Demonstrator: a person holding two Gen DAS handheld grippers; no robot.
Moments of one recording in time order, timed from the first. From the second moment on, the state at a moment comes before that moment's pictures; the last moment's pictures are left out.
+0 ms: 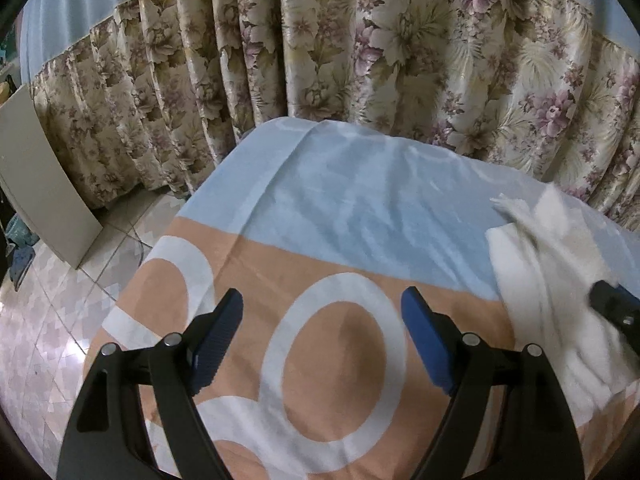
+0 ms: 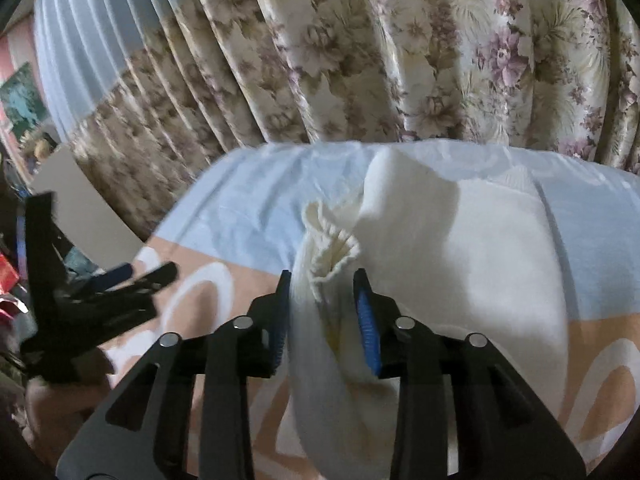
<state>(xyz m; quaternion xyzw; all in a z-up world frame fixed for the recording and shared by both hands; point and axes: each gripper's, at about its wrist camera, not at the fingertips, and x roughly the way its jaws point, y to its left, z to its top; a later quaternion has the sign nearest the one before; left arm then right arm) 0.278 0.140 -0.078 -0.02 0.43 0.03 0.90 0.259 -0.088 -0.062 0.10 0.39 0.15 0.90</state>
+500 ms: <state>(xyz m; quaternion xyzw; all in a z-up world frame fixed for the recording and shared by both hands) 0.231 0.036 -0.019 -0.02 0.39 -0.08 0.92 0.203 -0.180 -0.021 0.15 0.34 0.12 0.92</state>
